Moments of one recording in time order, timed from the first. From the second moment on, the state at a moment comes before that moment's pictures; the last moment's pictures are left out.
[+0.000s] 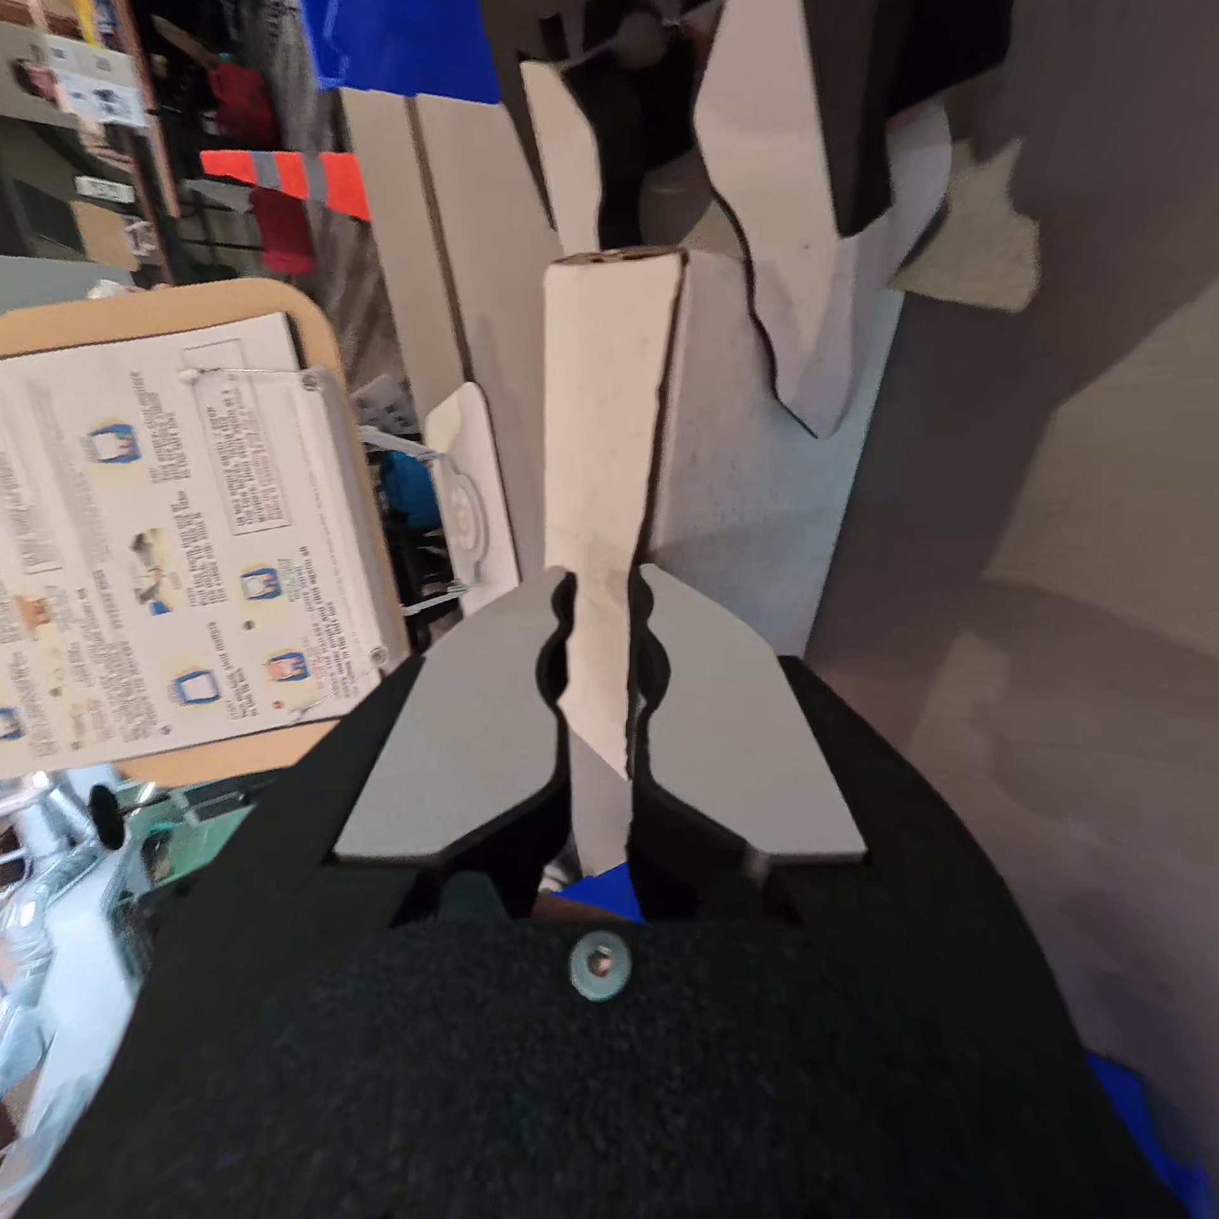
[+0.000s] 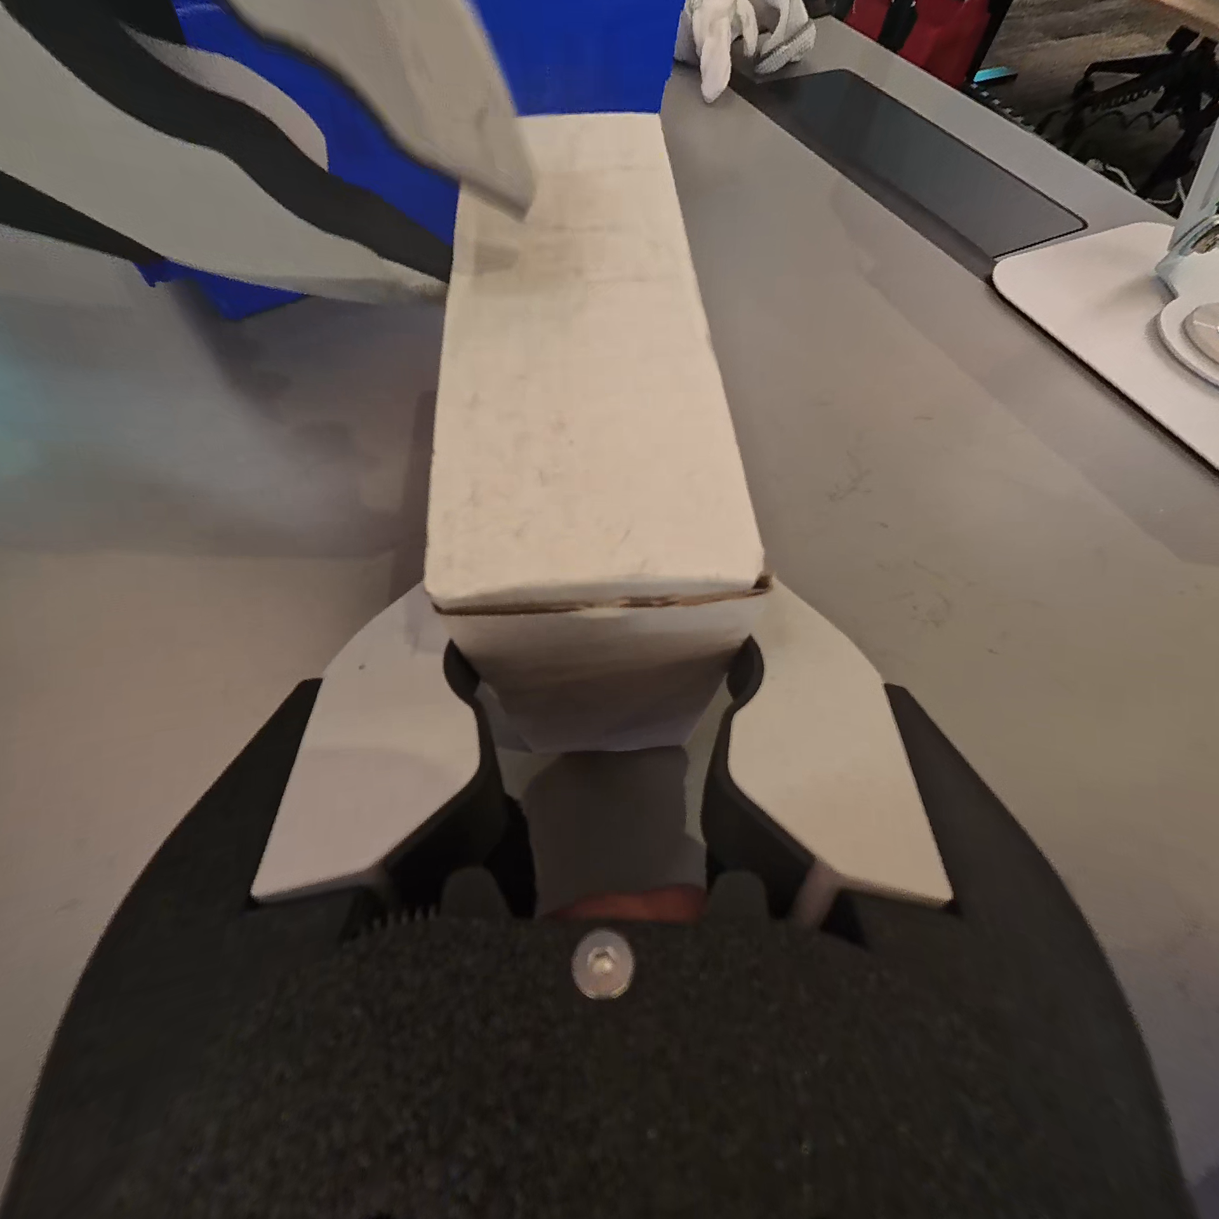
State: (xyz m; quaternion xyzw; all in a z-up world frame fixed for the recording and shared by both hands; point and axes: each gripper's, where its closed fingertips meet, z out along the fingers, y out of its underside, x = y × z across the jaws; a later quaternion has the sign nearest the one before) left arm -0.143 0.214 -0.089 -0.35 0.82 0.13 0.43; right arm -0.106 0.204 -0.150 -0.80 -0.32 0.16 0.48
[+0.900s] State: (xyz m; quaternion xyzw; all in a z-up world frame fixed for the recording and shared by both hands) left arm -0.153 0.210 -0.080 -0.41 0.77 0.13 0.46; right arm -0.096 0.207 -0.146 -0.77 -0.39 -0.04 0.50
